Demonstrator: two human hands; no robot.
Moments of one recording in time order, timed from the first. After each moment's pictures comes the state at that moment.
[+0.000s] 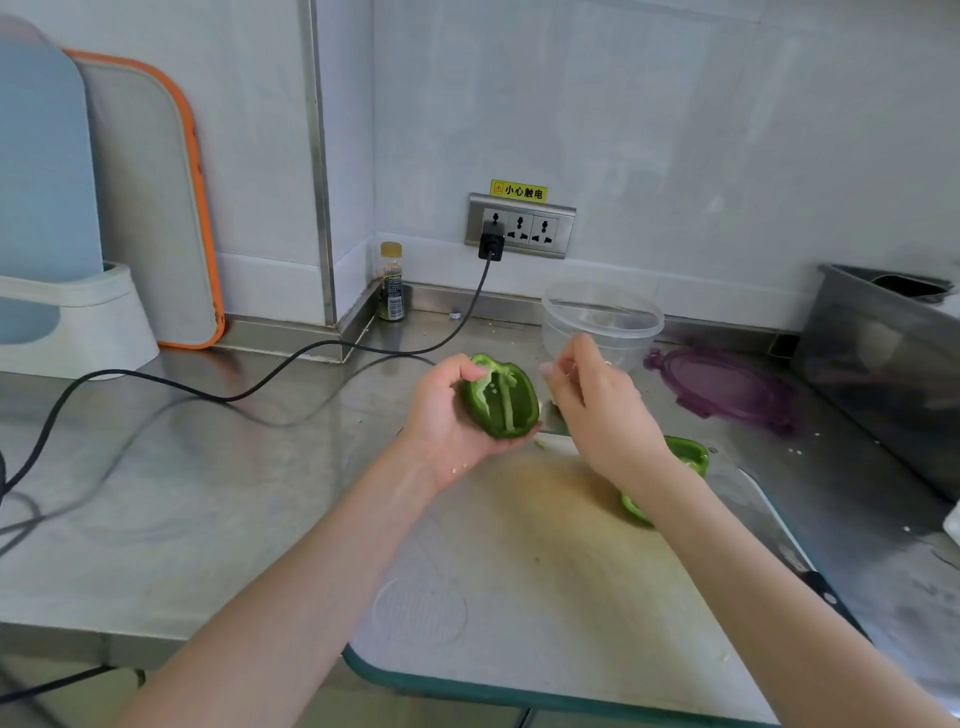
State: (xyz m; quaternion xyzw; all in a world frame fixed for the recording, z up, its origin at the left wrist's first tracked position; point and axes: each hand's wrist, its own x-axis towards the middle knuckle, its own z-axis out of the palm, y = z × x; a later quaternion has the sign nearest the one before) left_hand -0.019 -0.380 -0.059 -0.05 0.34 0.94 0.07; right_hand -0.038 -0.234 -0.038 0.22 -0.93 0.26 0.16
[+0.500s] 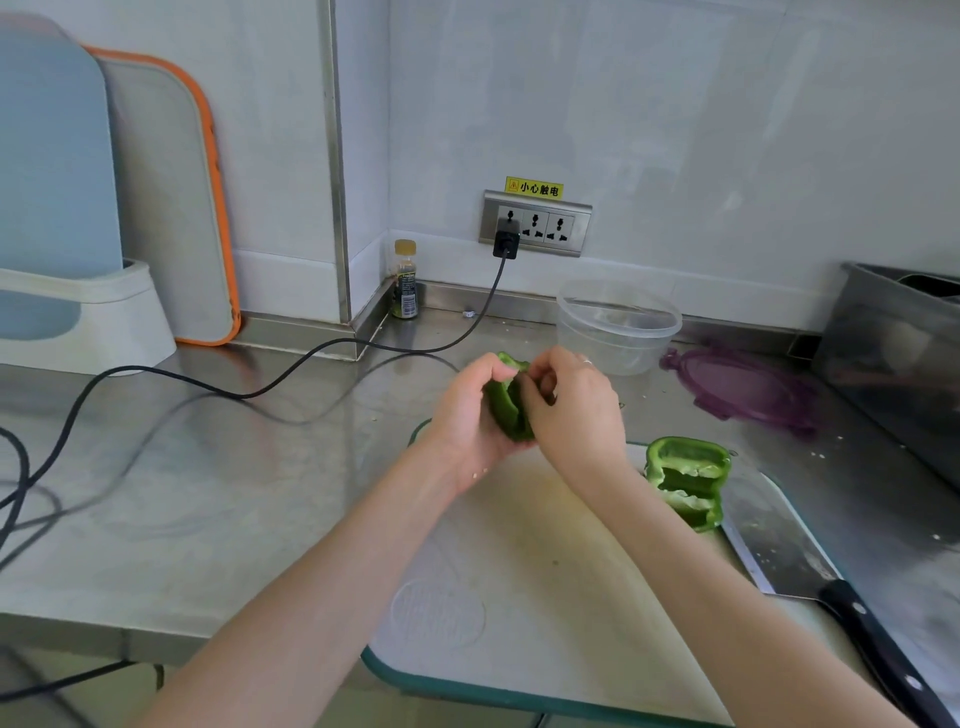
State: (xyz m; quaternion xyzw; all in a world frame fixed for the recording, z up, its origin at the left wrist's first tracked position) left_hand -0.022 -0.380 -0.067 0.02 0.40 0.91 0.06; right_hand -0.033 -0.277 -0.050 0.16 -0.91 0.32 0.22
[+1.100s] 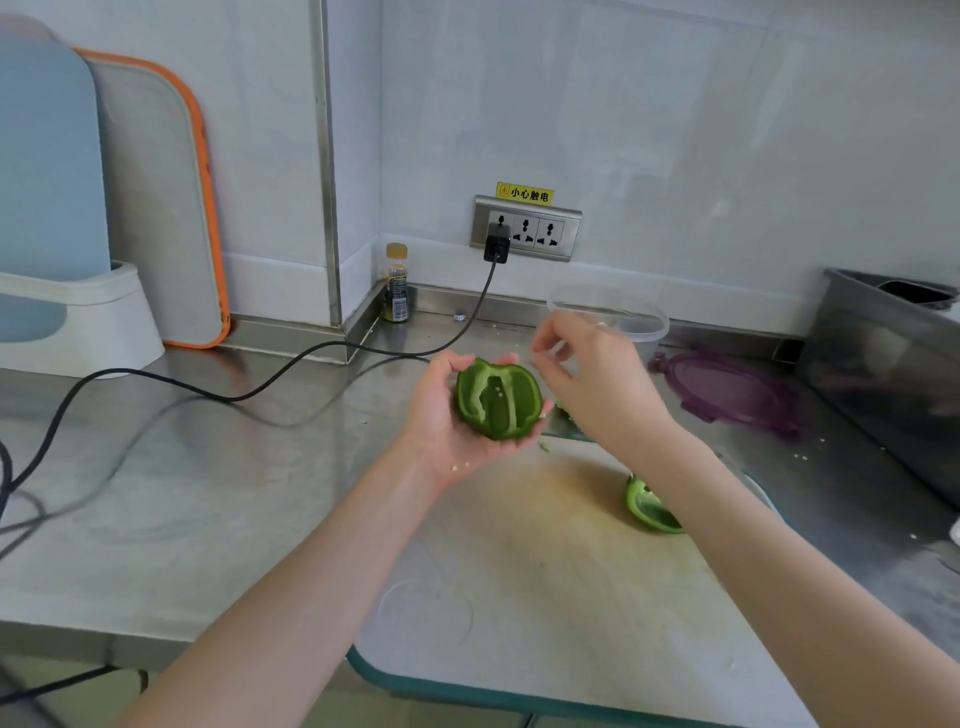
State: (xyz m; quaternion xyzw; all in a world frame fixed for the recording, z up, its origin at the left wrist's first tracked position) left_hand -0.018 -0.386 -0.058 -0.04 0.27 0.95 0.12; right_hand -0.047 -0.245 -0.014 0.31 -0.89 0.25 0.23
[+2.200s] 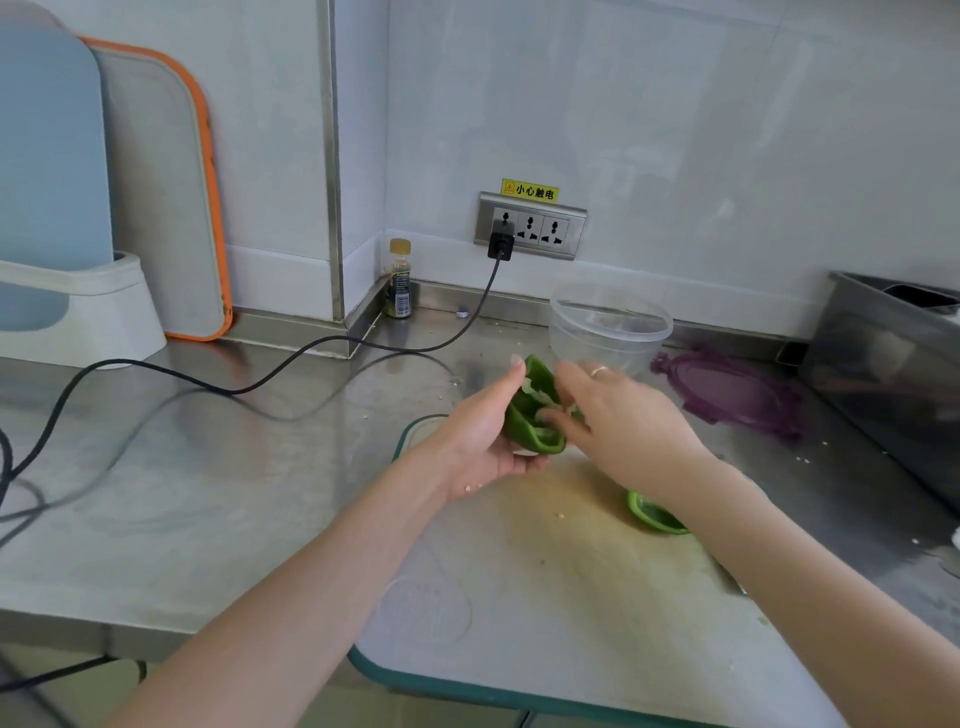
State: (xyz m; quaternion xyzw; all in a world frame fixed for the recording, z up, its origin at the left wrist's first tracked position) left_hand -0.014 -0.369 -0.062 -0.04 0.52 0.84 0.12; right_hand -0.031 -0.223 -0.026 0.33 -0.93 -0.01 0.19
